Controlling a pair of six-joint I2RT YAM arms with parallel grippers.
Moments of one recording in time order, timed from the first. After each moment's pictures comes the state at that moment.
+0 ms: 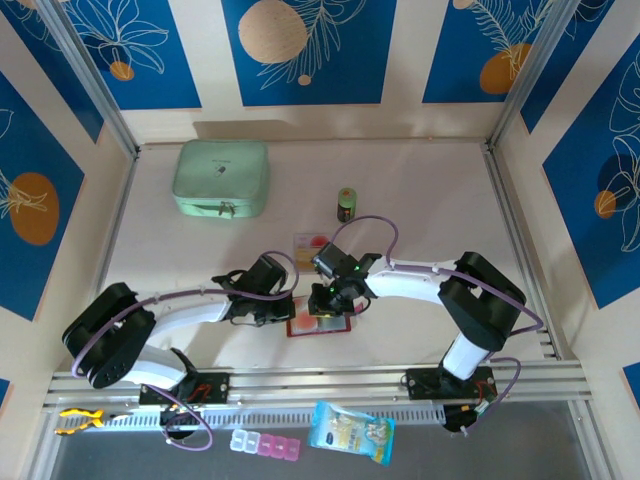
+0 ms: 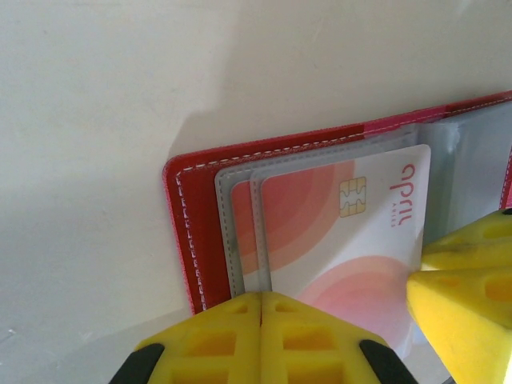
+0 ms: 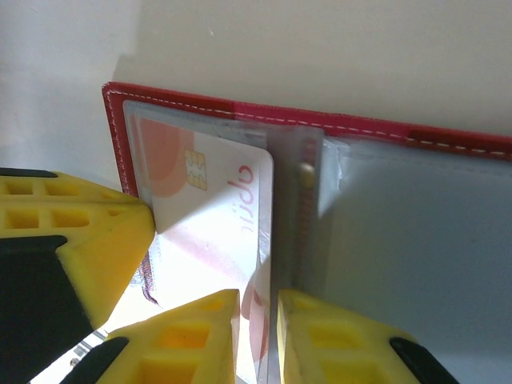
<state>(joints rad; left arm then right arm) -0.79 1.40 0.58 -0.25 0.27 -0.89 0.90 1.65 0.89 -0.44 -0.33 0.87</state>
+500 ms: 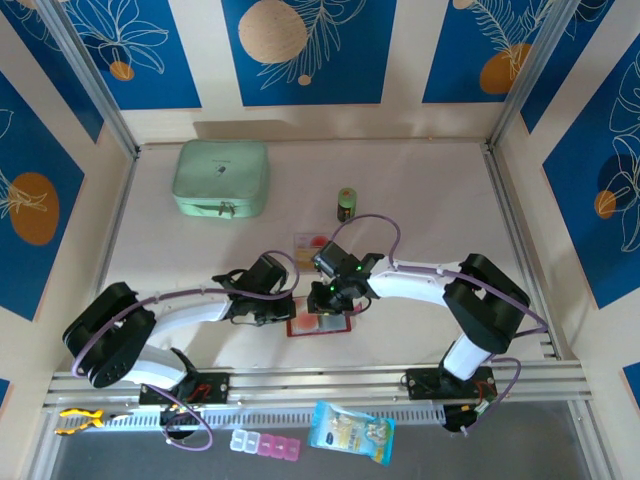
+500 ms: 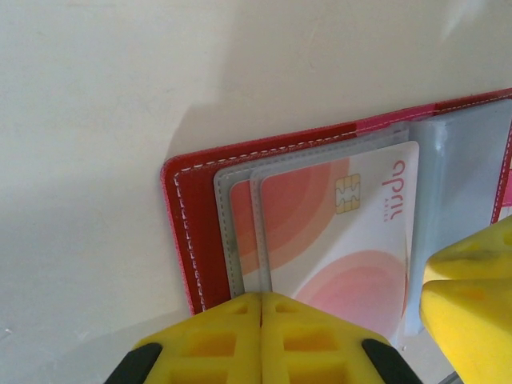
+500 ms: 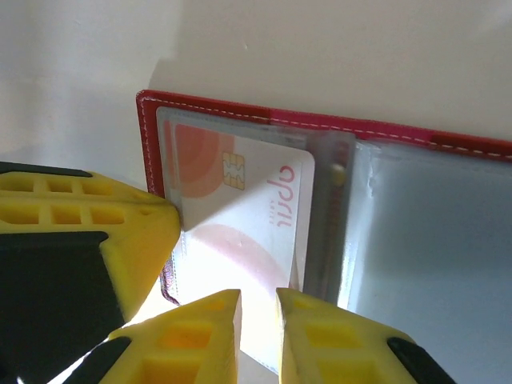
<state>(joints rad) -0.79 1.41 0.59 -0.26 0.27 -0.88 0.90 1.63 0.89 -0.41 -0.34 0.87</state>
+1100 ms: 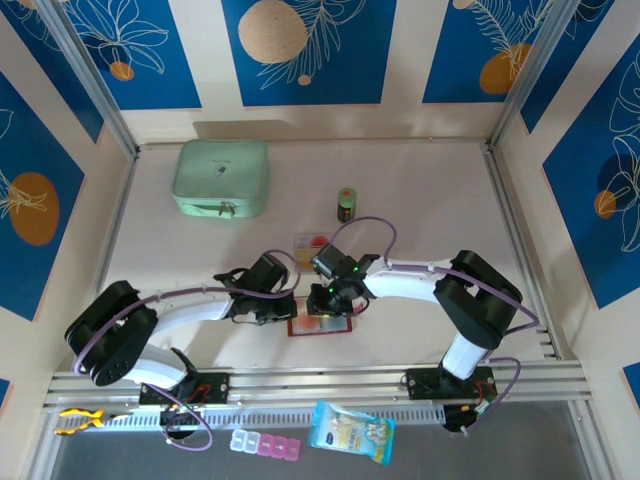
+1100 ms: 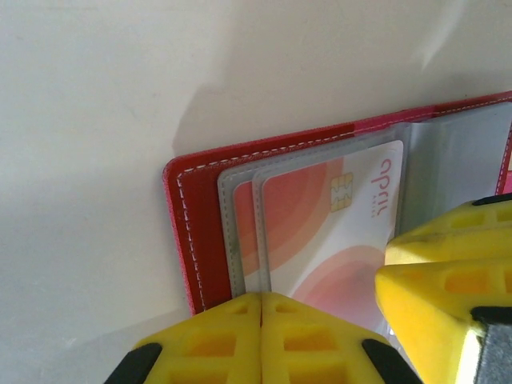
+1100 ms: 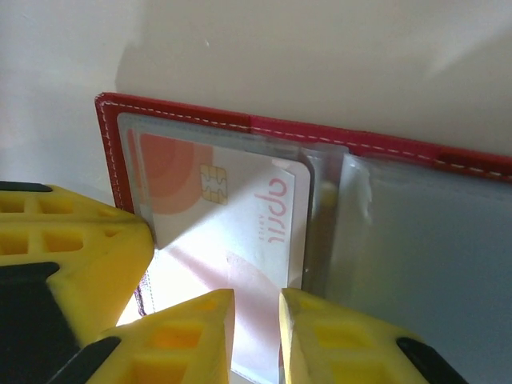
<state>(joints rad) -0.79 1.42 0.60 -0.26 0.28 -0.88 0.90 1.67 0.89 -0.40 -0.33 0.87</state>
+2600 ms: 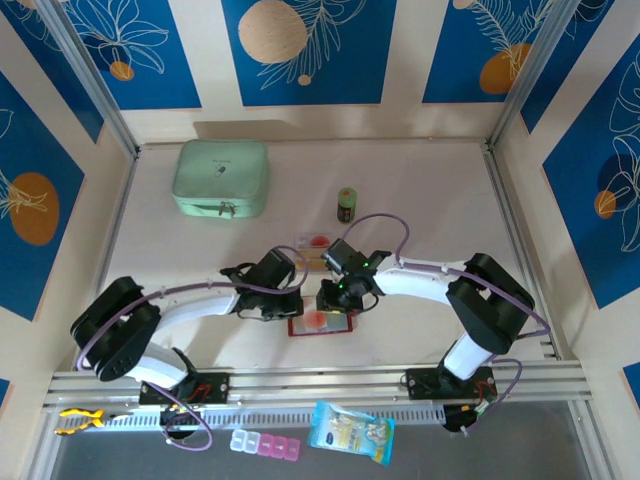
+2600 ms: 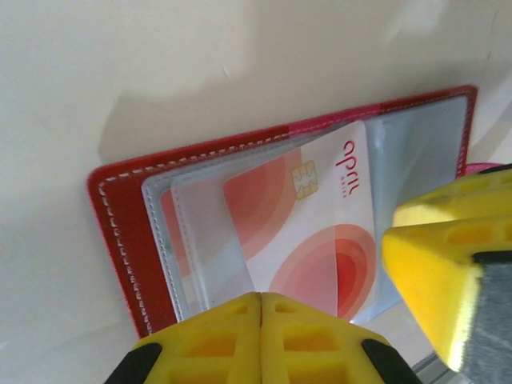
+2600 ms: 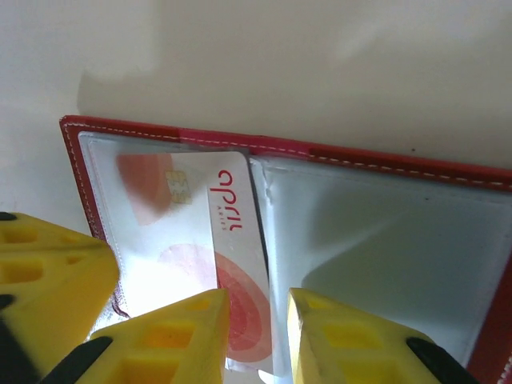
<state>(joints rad) -0.83 1.46 0.68 -0.32 0.29 -0.88 0.84 1.61 0.86 -0.46 -0.31 0.86</state>
